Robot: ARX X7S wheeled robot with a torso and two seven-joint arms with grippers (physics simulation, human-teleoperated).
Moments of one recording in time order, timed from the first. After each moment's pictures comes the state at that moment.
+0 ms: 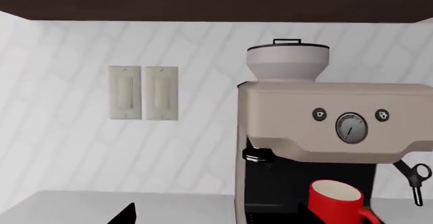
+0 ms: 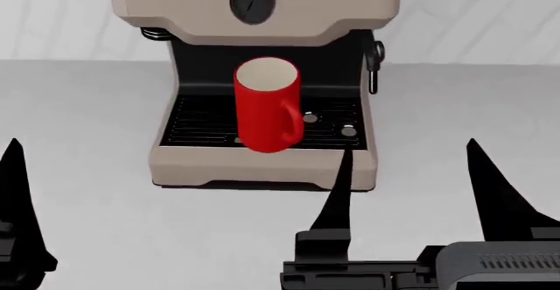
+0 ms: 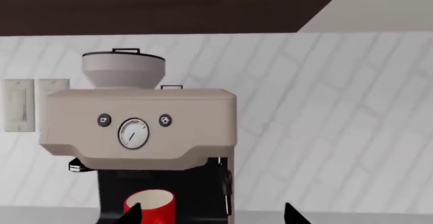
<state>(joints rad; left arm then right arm) -0.71 -0.98 0.68 1.04 -1.17 -0.37 -1.31 0.42 0.77 -0.35 -0.99 0.94 0.53 0.96</state>
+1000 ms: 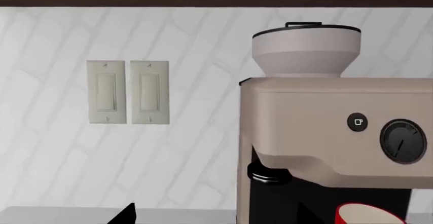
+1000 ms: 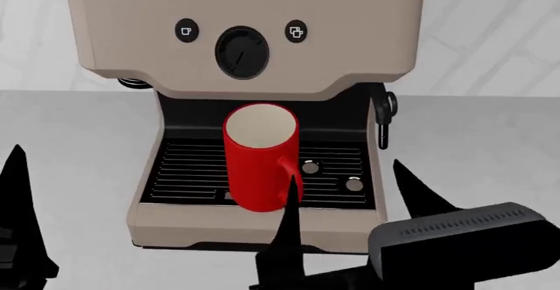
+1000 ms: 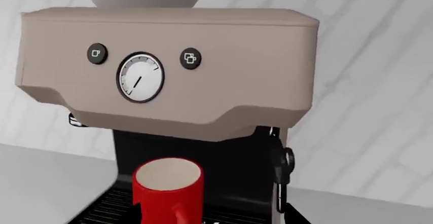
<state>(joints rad) -0.75 -1.01 0.77 1.03 -1.16 -0.32 -1.33 0.48 0.76 -0.45 -0.87 1.02 0.57 0.82</state>
